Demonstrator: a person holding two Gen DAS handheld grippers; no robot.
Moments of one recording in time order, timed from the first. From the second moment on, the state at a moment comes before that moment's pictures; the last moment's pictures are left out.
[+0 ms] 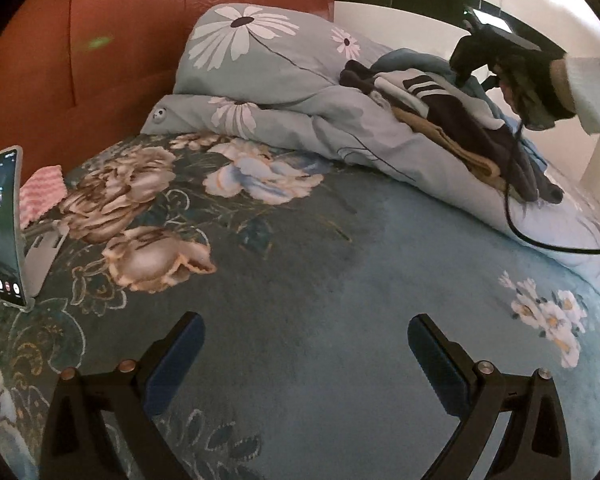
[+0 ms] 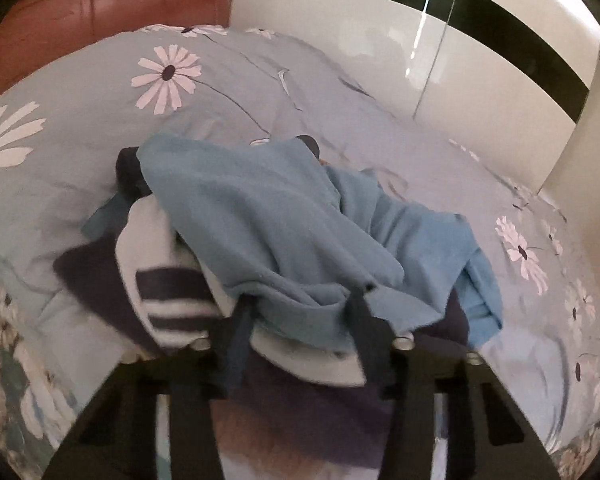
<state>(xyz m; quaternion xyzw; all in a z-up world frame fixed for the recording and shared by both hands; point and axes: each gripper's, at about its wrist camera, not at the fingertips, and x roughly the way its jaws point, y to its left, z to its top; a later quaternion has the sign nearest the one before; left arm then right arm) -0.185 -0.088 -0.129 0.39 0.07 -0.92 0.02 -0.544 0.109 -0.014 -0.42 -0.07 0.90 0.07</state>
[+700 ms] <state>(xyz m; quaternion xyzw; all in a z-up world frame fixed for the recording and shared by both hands) -0.128 -0.114 -0.032 0.35 0.12 -0.93 0.03 -0.435 0.205 0.183 -0.33 -0.04 0.92 0.18</state>
